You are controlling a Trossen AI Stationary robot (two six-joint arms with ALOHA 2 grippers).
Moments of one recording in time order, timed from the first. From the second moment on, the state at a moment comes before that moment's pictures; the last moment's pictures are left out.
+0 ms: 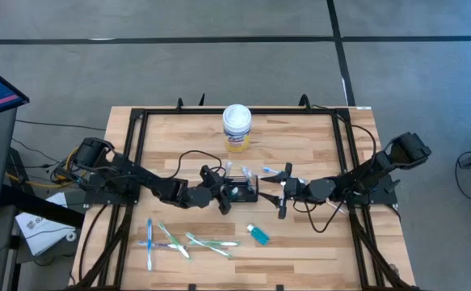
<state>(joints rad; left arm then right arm) -0.28 1.66 0.75 0.44 -0.72 -0.45 0.37 1.46 0.39 1.03 0.55 0.03</state>
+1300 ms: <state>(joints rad) -0.43 1.59 0.75 0.50 -0.48 -0.41 0.53 1.53 0.82 0.12 0.36 0.65</state>
